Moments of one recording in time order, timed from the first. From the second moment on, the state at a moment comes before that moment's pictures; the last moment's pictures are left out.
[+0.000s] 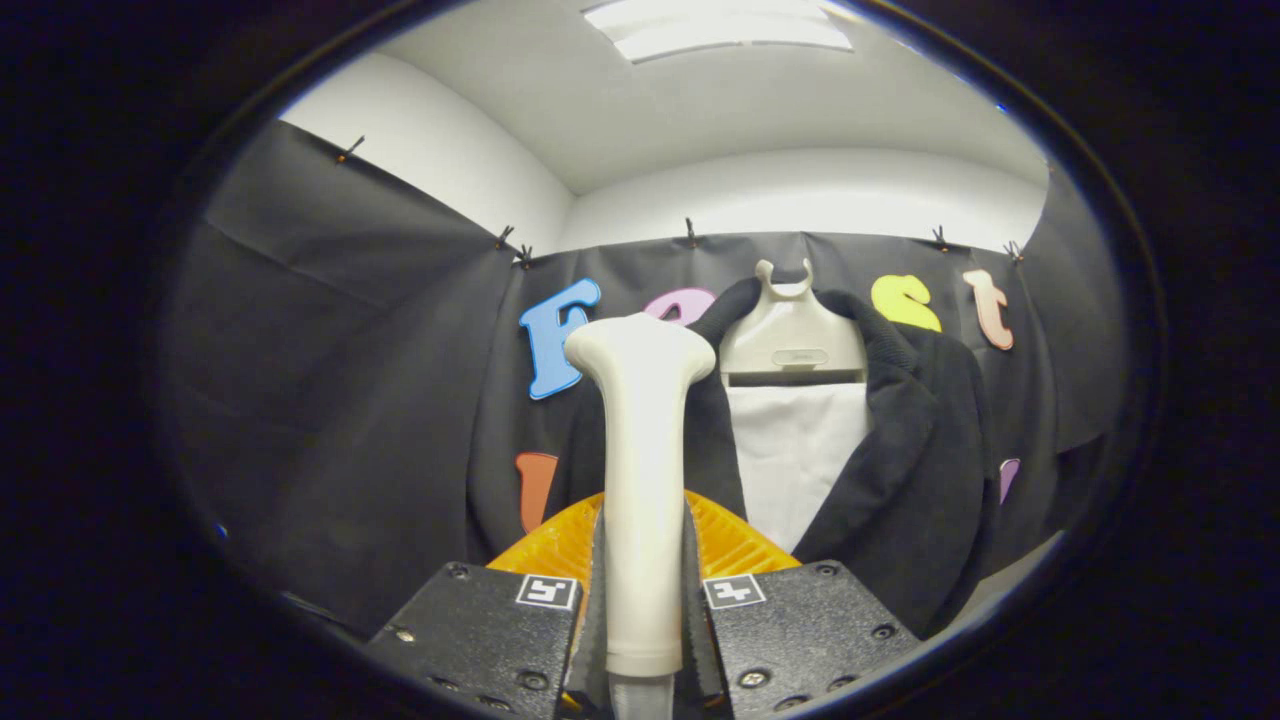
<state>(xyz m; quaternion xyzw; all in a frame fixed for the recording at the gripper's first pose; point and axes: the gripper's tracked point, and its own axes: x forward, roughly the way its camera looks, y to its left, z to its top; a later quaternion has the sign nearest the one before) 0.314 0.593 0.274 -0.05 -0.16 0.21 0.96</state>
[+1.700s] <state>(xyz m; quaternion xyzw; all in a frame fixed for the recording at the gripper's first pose) 0.271 0.509 0.161 -0.04 -0.05 0.20 0.98</state>
